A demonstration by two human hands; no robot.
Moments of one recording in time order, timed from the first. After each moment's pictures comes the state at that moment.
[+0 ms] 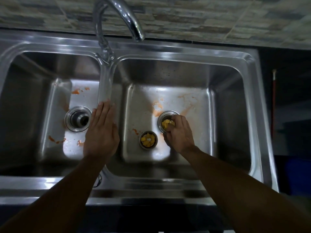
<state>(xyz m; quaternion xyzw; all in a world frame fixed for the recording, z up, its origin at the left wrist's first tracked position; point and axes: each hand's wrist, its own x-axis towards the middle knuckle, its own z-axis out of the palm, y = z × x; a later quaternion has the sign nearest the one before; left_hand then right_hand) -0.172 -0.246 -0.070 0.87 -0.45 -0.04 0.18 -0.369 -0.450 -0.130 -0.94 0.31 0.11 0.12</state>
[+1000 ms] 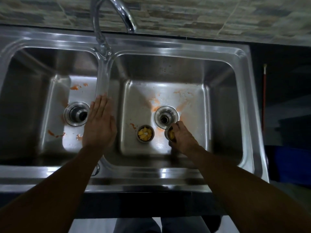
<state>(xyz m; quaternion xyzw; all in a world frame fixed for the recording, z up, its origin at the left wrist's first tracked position) -0.176 -0.249 -0.058 0.88 -0.43 -0.07 0.16 -0.414 -0.444 -0.125 -0.88 0.34 0.20 0.28</state>
